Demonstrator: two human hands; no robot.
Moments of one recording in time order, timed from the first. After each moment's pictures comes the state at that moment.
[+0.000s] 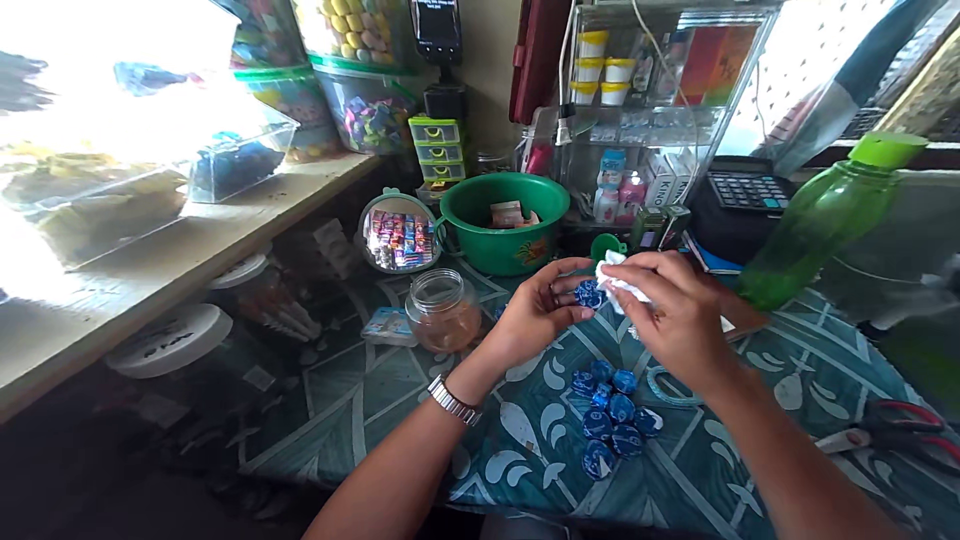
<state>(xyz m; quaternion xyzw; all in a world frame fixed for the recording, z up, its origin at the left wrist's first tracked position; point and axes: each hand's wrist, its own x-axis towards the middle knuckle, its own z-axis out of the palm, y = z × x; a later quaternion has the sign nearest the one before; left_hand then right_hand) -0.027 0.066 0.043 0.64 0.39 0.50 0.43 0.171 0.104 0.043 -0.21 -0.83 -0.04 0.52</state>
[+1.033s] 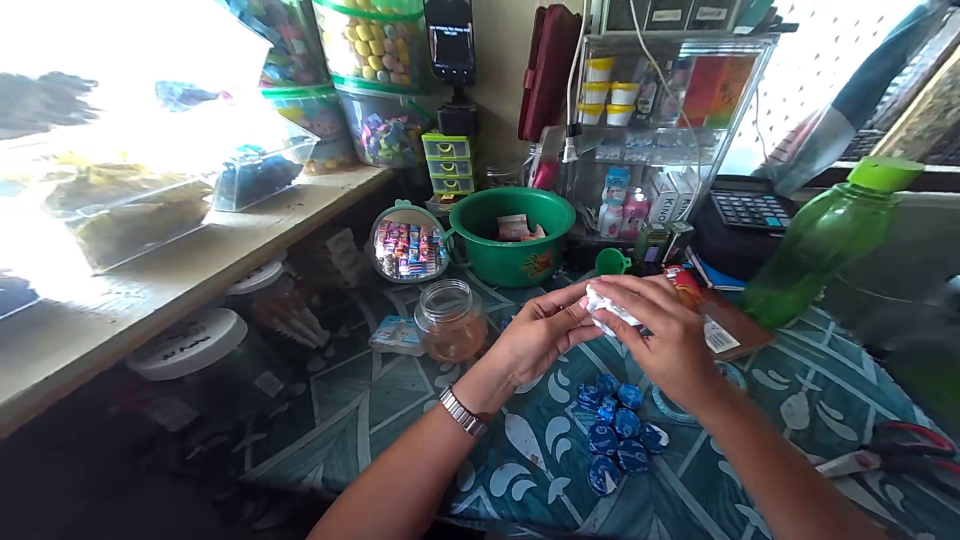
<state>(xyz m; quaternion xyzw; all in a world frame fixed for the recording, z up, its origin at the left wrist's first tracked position) -0.024 0.060 0.044 0.46 0.27 0.55 0.64 0.161 0.107 0.032 -0.19 -0.83 -0.01 0.52</state>
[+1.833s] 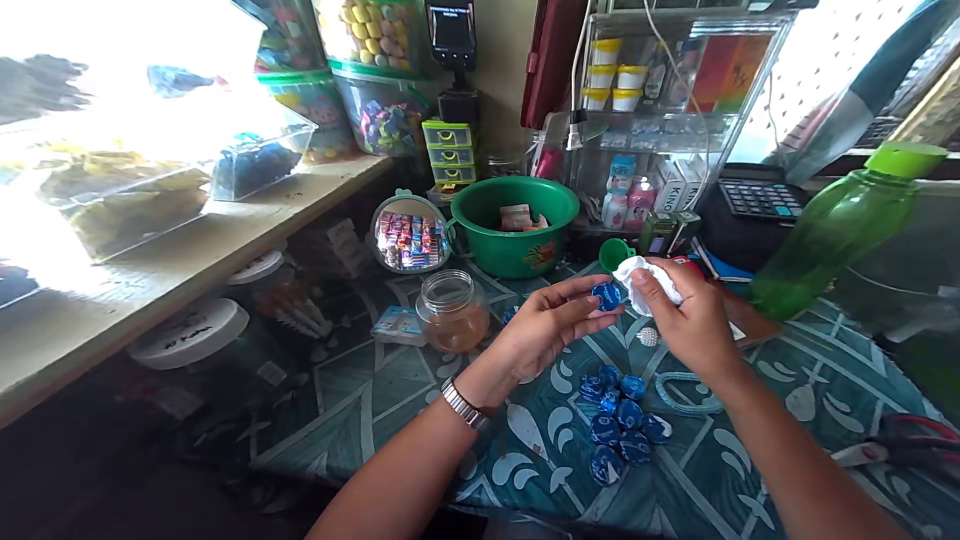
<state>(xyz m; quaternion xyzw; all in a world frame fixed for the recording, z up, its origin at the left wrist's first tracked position) -0.019 0.057 0.047 0.47 0.31 0.54 0.63 0.173 0.110 0.039 -0.33 -0.77 0.16 0.51</state>
